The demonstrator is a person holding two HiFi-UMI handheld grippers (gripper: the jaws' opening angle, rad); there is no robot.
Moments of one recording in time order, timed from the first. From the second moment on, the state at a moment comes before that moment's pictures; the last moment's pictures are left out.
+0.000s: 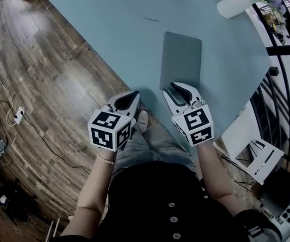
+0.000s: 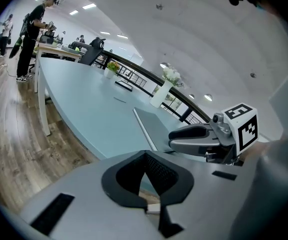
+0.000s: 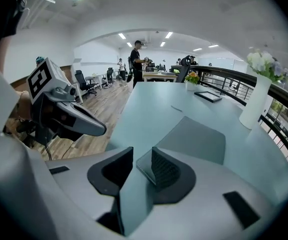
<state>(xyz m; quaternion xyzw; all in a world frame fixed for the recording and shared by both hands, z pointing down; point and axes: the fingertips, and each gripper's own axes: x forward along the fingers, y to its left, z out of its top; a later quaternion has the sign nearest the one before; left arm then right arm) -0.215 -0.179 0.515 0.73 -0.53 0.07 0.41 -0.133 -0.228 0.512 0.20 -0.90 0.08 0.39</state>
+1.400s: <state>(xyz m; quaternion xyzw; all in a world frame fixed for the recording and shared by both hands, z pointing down) -0.216 -0.186 0.545 0.73 -0.52 0.02 0.43 -0.153 -0.228 0.559 0.20 -0.84 -0.08 0.49</state>
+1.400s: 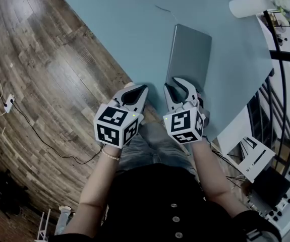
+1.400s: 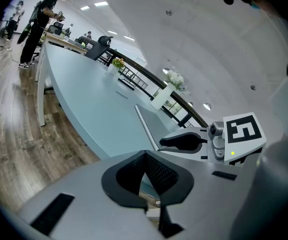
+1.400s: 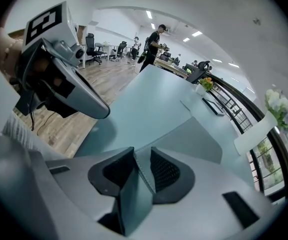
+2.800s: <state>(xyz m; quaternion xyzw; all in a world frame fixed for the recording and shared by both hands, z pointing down) -0.166 -0.204 0.506 0.77 -0.51 0.06 0.39 -0.120 -0.233 0.537 0.16 -0.89 0.12 0.40</state>
